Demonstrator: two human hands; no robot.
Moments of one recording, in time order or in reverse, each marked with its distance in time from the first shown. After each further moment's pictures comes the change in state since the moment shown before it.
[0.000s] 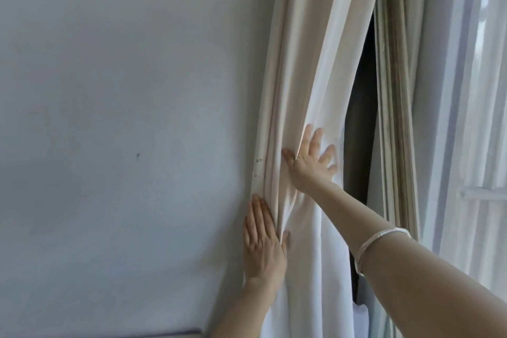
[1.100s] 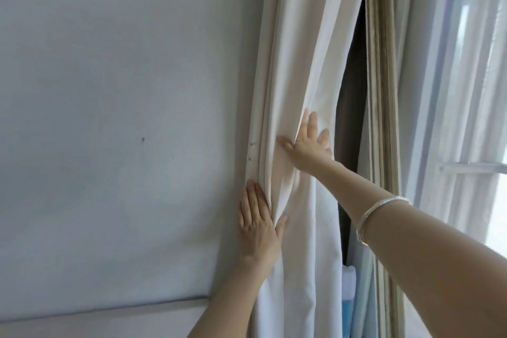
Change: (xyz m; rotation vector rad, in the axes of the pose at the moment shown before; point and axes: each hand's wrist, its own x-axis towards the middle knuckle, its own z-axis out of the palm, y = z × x) left_hand -0.020 -0.014 -0.022 0.084 0.023 0.006; right_hand -0.027 -0.007 -0.024 -0.004 -0.097 -0.005
